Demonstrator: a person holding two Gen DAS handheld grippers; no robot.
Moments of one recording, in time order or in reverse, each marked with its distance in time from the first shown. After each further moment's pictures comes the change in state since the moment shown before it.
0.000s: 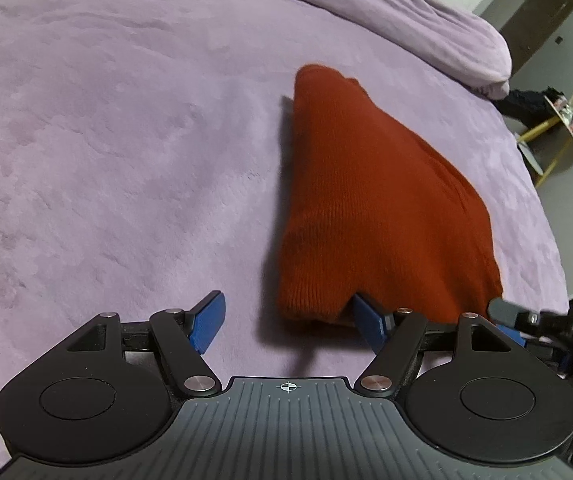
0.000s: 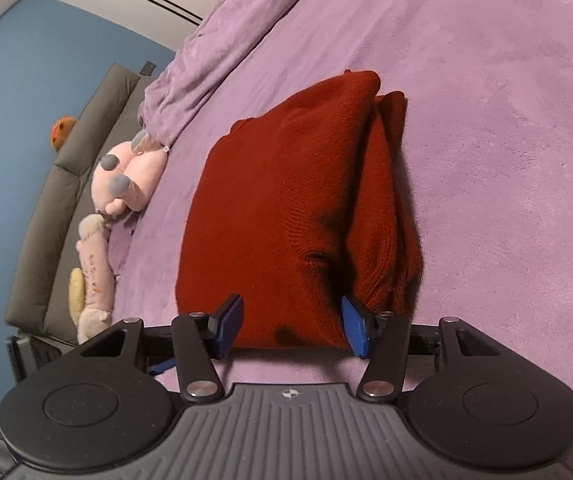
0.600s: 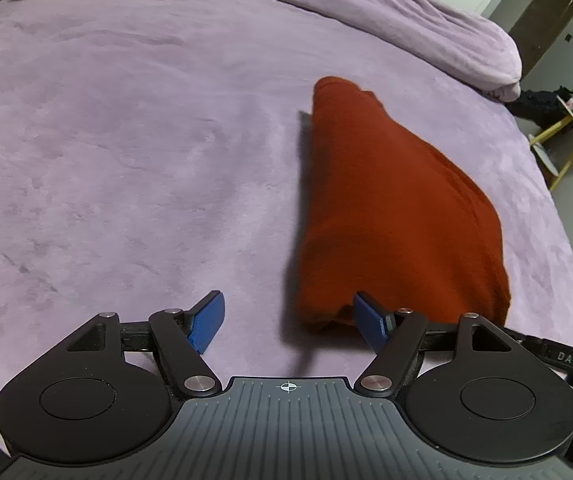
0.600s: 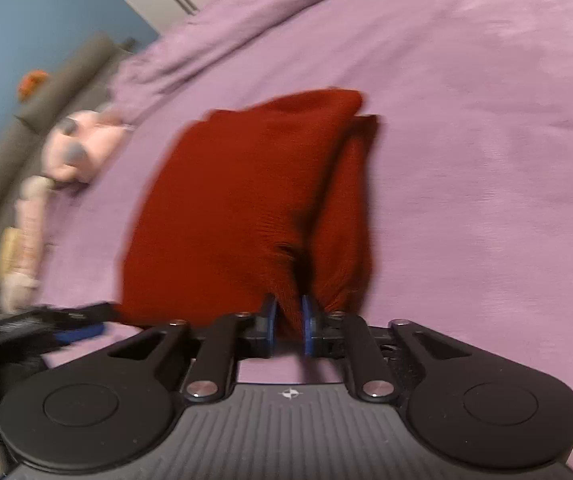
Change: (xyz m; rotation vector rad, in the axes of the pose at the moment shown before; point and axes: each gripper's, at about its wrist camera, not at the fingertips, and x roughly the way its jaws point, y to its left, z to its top) left arm -0.016 -0.002 -0.001 0.025 -0.019 0.066; right arm -0.022 0.009 -0.018 -0.203 -0.063 -0.261
